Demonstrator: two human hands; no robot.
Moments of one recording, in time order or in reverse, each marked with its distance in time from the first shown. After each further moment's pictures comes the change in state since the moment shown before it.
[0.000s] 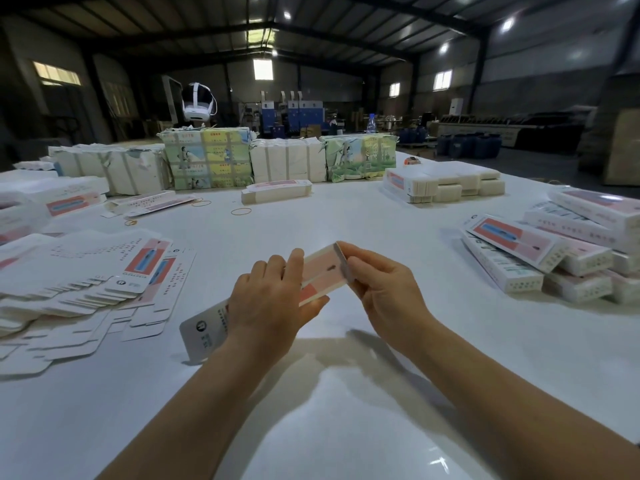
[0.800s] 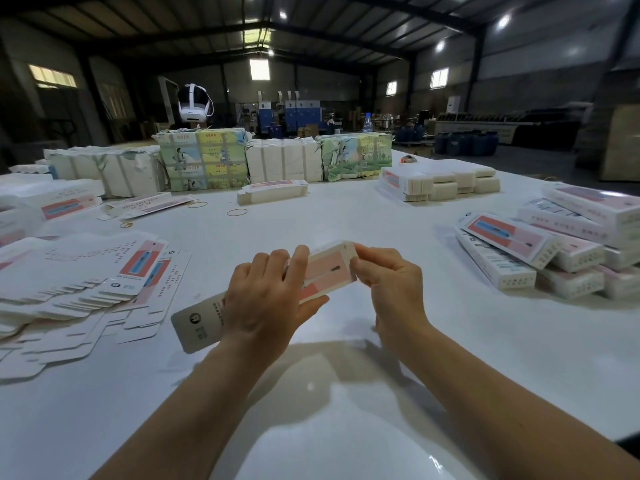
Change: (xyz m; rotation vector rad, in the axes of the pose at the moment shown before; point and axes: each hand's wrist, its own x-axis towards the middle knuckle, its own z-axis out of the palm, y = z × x) left_hand 0.002 0.000 0.005 0.097 0.172 0.138; right_hand -0.005 -0.003 -0.001 -0.142 0.246 -0.139
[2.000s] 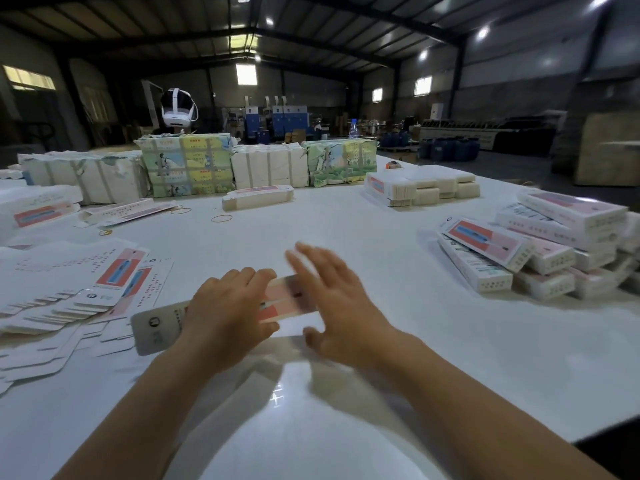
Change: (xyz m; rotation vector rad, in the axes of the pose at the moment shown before) left_hand 0.000 -0.027 0.000 -0.078 -0.282 0.000; right_hand 0.003 0.015 -0.007 -1.225 -0.580 -0.657
